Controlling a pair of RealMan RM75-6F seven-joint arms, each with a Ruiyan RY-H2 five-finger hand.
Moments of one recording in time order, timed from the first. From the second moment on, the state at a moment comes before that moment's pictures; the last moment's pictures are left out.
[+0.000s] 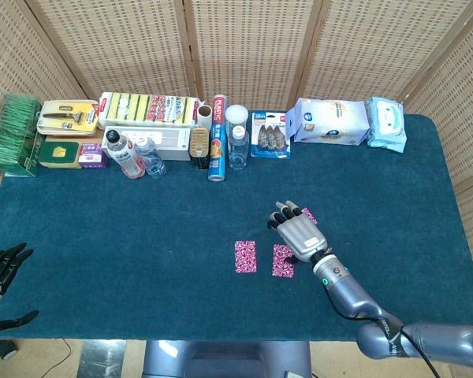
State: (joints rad) left arm -0.02 -0.97 0.13 -1.61 1.72 1.53 -0.24; right arm 0.82 -1.39 0.06 -1.70 -1.01 0.94 -0.54
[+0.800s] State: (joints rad) left arm -0.03 -0.97 0.13 -1.62 1.71 1.52 -0.24; right arm 0.94 -1.49 0.08 -1.64 -0.90 0.87 -0.68
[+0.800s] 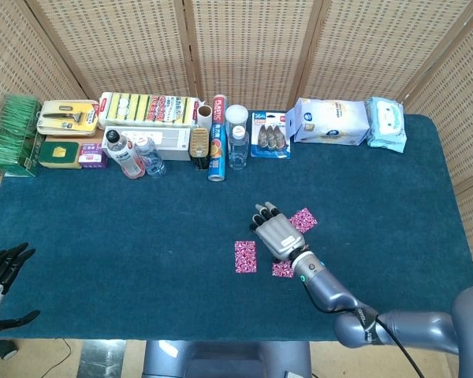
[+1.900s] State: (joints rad) left arm -0.04 -0.97 0.13 -1.62 1.71 1.51 -0.24; right arm 1.03 -1.59 0.02 -1.50 -1.13 0.76 -0.65
